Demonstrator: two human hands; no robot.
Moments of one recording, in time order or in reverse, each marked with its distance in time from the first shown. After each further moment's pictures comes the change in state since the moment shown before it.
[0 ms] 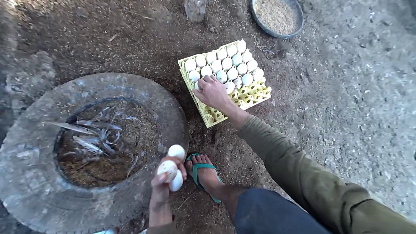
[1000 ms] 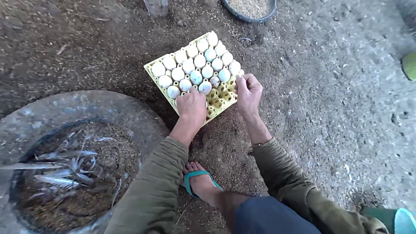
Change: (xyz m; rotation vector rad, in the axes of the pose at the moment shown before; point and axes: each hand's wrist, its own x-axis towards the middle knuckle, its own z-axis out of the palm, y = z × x) left_hand 0.241 -0.005 0.182 2.124 -0.437 -0.247; right_hand -0.102 0.090 -0.045 0.770 0.800 0.512
